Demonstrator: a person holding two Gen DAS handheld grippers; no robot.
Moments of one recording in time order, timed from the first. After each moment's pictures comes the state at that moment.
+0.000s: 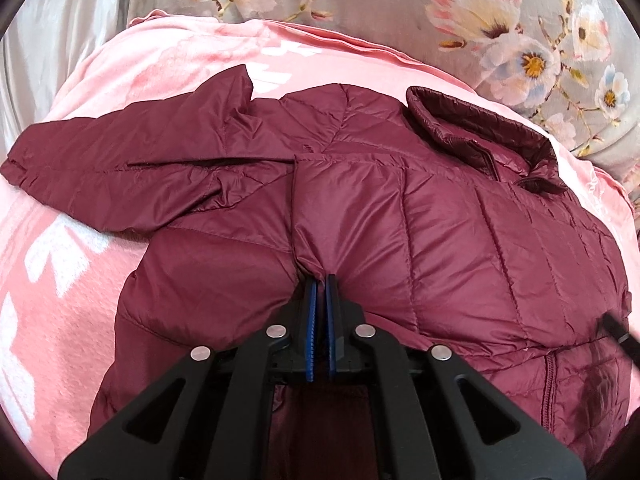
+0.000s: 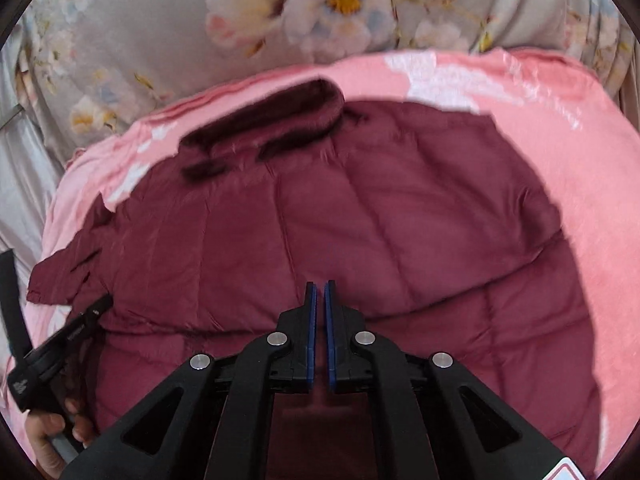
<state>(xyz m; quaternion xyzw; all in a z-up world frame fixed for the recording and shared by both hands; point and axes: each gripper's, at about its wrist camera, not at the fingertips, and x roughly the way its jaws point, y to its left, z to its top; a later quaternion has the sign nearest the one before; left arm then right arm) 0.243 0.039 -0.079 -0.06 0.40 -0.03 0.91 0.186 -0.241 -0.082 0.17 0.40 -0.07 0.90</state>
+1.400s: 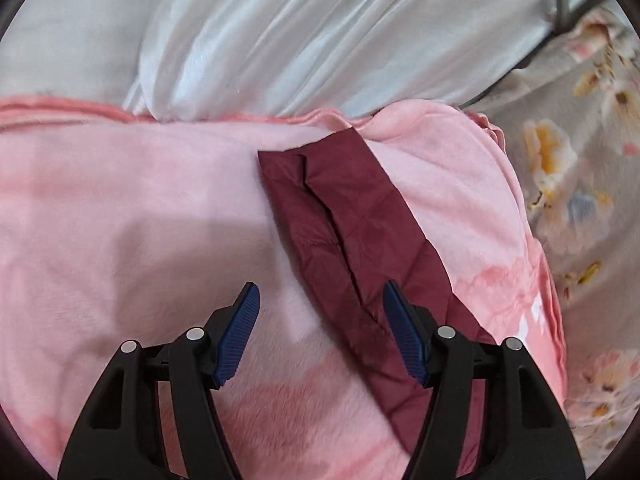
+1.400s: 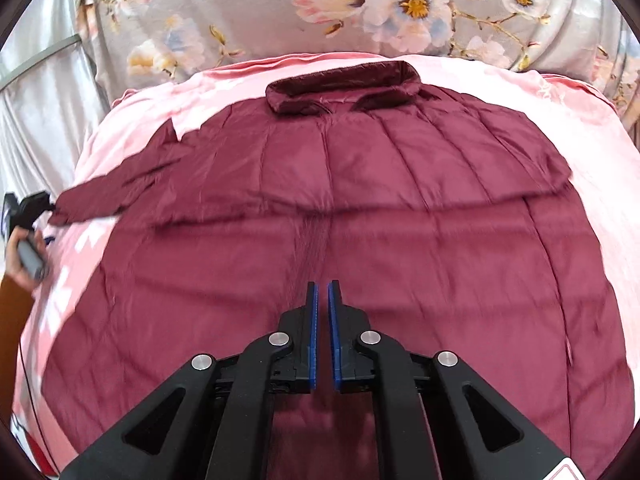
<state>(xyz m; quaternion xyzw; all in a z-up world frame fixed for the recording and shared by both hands) 0.268 0.434 -0.073 -0.40 0.28 0.23 0.84 0.098 -0.143 -0.056 0.10 0.39 -0.02 0.91</state>
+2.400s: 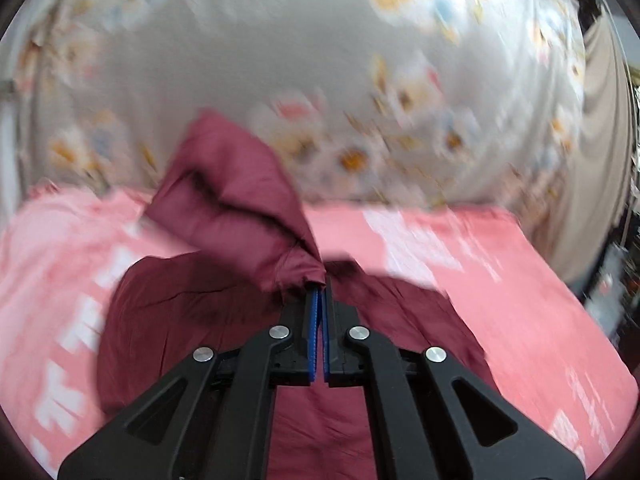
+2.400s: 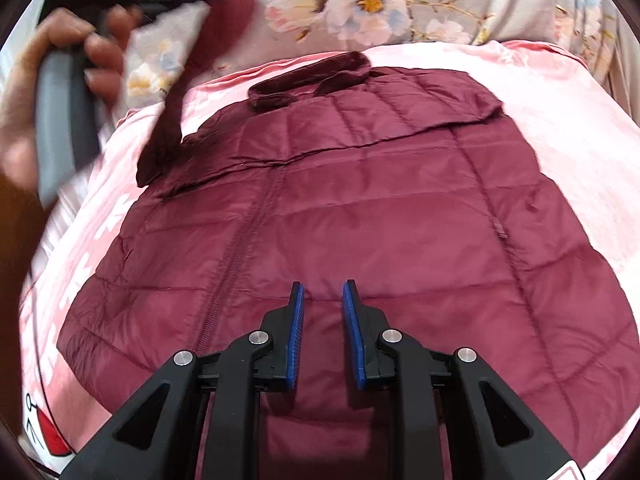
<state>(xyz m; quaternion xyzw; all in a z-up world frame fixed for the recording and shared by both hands) 0.201 -0.093 0.076 0.00 0.25 -0.23 0.94 0.023 -0.184 -0.067 0.16 0.37 -0.03 0.91</state>
